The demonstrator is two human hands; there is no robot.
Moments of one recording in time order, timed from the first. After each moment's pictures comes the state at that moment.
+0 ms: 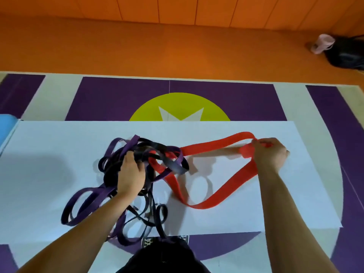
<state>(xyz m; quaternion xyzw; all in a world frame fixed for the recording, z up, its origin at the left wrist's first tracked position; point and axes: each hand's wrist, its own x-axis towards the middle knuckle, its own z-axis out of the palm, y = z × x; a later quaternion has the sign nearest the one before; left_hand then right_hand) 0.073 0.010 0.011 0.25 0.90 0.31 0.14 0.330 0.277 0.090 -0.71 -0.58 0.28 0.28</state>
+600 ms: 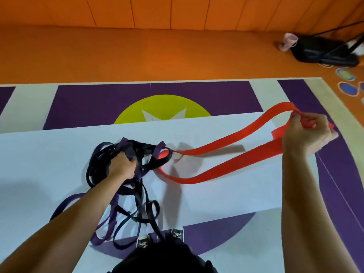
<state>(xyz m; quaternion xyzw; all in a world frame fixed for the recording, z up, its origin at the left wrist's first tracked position) 0.028 0.031 0.020 0.18 0.92 0.18 0.29 0.380 0.282 0.189 -0.68 -0.47 0.21 0.51</state>
